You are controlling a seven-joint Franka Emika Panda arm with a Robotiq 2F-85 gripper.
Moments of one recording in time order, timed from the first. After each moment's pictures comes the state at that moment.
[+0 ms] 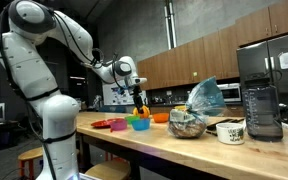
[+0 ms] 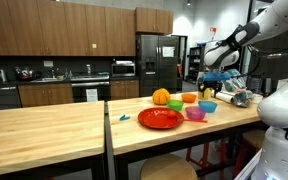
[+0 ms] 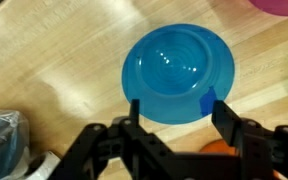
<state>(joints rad) -0.30 -0.47 -0.04 -2.61 -0.20 2.27 0.63</state>
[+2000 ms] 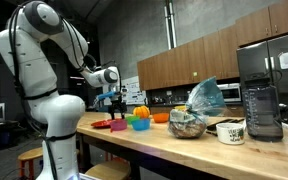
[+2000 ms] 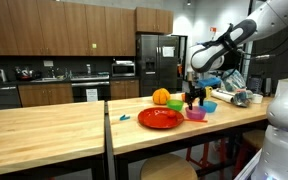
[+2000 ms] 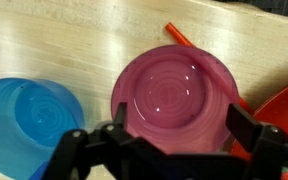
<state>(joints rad) -0.01 -0.44 0.04 -2.64 -0.06 2.13 0.16</state>
